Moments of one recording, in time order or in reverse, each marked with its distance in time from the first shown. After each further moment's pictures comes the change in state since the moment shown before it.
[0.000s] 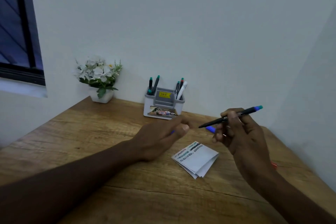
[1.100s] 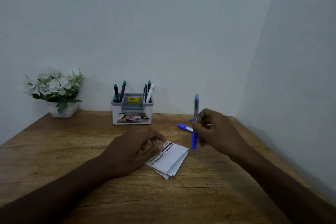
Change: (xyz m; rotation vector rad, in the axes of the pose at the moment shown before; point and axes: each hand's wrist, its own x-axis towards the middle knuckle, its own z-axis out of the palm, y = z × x) left_hand 0.002 0.000 0.011 0.100 -0.064 0.069; right_hand 0.026 -0.008 -0.045 -0.859 -0.034 0.103
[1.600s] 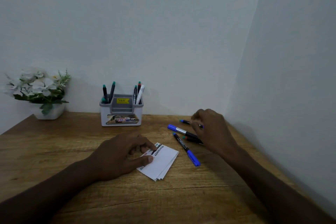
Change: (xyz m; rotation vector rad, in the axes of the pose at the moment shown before) left_hand 0.002 -0.005 0.005 0.008 -0.123 -0.011; right_hand 0.011 0.022 -0.009 -0.472 0.117 -0.058
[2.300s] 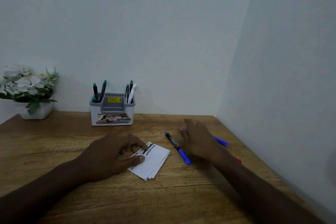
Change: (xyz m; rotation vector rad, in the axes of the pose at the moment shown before) left_hand -0.002 -0.002 0.000 0.015 0.015 -0.003; right_hand -0.002 -0.008 0.023 -0.129 -0.342 0.216
